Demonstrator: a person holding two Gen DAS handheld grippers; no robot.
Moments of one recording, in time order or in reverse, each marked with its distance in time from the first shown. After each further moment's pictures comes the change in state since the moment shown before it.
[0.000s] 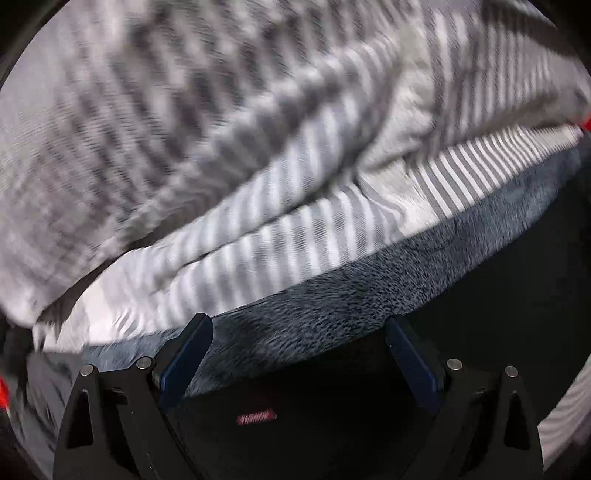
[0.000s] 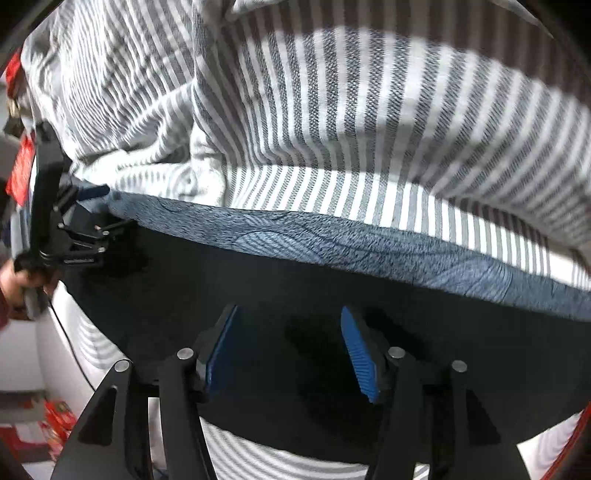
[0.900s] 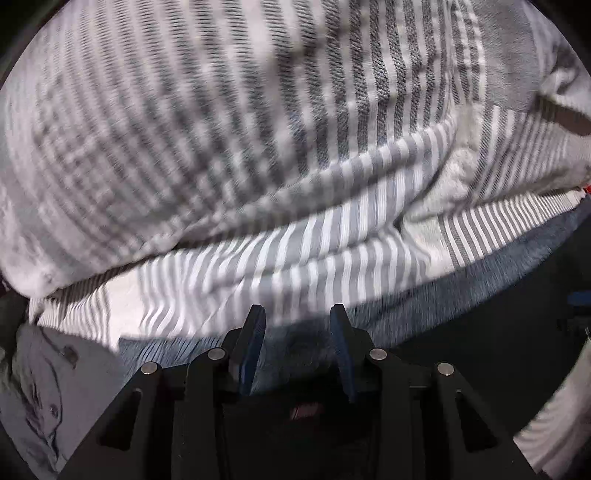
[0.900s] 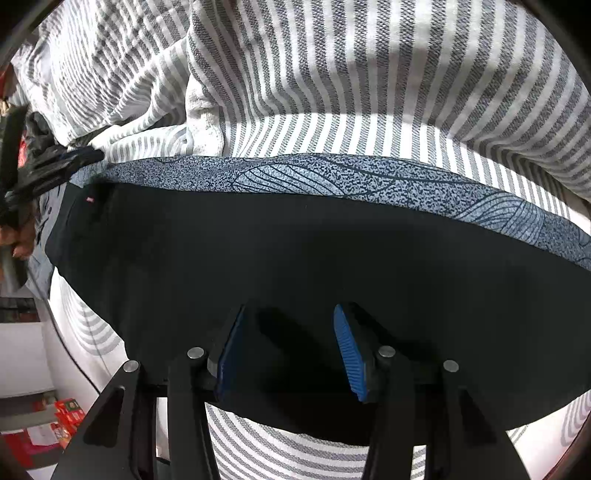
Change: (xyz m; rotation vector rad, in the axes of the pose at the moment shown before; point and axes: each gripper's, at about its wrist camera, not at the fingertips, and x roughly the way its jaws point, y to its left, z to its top) left arm -0.009 0.084 -0.017 -0.186 -0.070 -0.033; right arm 0.024 0.009 -0.033 0.055 0.065 0.027
